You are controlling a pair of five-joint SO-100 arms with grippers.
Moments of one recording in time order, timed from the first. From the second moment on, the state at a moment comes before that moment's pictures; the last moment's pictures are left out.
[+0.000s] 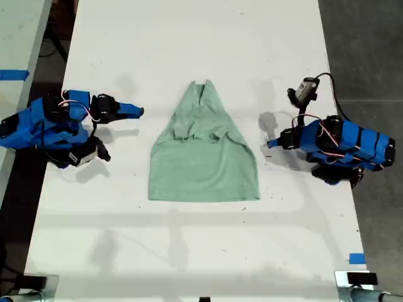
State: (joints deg) arm 0 -22.7 200.4 177.5 51.7 11.2; arm 1 19.6 200.4 172.9 80.2 -31.1
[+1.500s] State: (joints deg) arm 0 -33.9 205.0 183.2 60.6 13.5; arm 1 20.0 200.4 172.9 80.2 -29.3
